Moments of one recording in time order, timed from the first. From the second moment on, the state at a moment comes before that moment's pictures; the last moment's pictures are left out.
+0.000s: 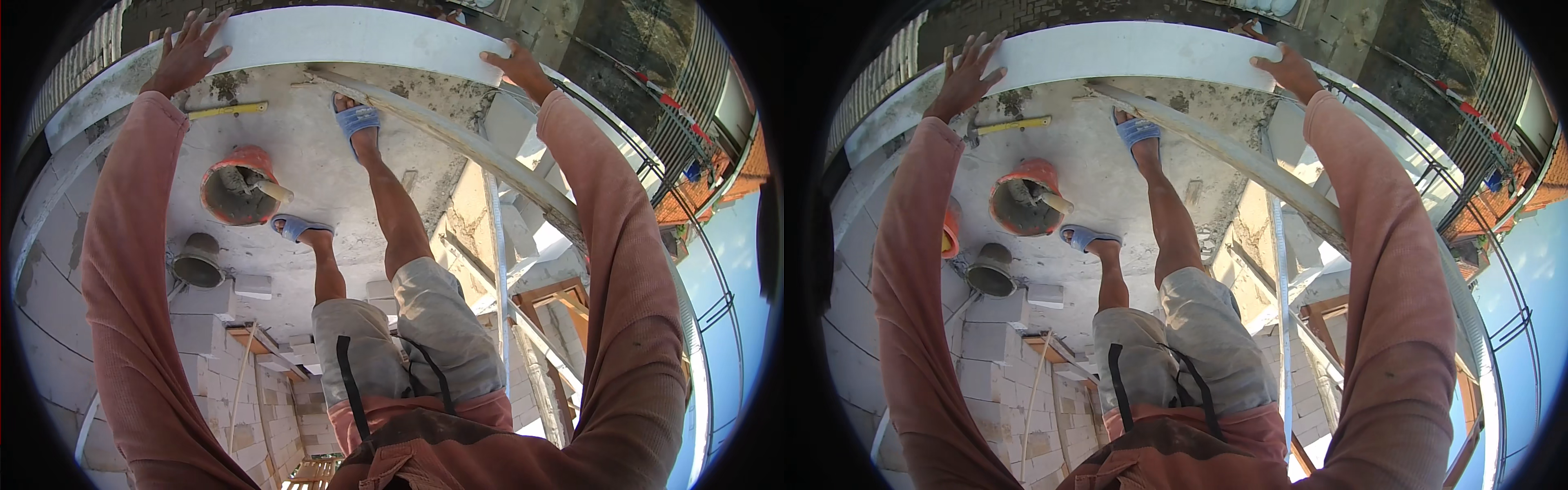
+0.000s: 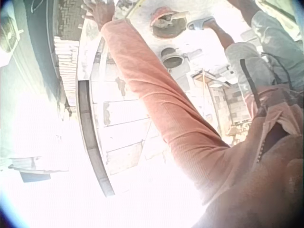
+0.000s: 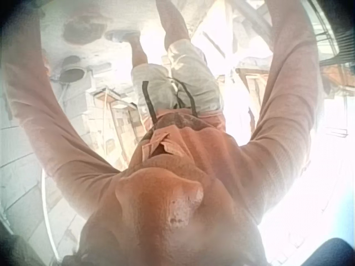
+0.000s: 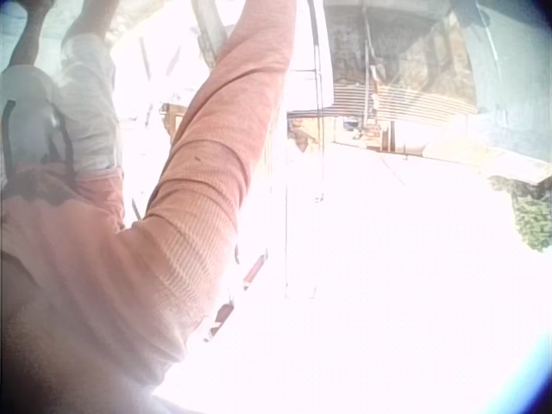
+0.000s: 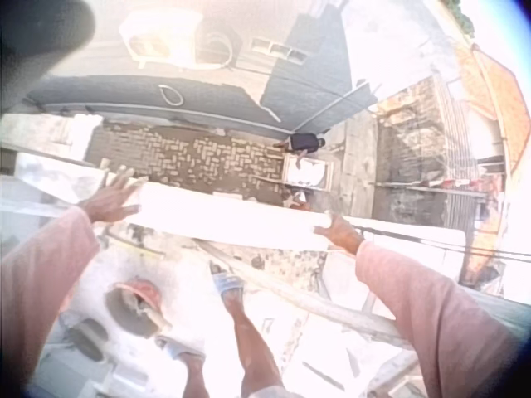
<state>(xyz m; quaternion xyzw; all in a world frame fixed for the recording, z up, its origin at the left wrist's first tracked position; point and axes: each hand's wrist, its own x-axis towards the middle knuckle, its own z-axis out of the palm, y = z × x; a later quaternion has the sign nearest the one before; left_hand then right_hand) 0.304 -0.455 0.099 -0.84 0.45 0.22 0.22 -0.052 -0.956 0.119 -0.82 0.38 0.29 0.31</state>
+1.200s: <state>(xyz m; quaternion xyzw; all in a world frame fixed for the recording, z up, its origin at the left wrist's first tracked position) 0.220 -0.588 0.118 -0.84 0.45 0.31 -0.09 -0.044 -0.976 0.110 -0.84 0.30 0.38 0.22</state>
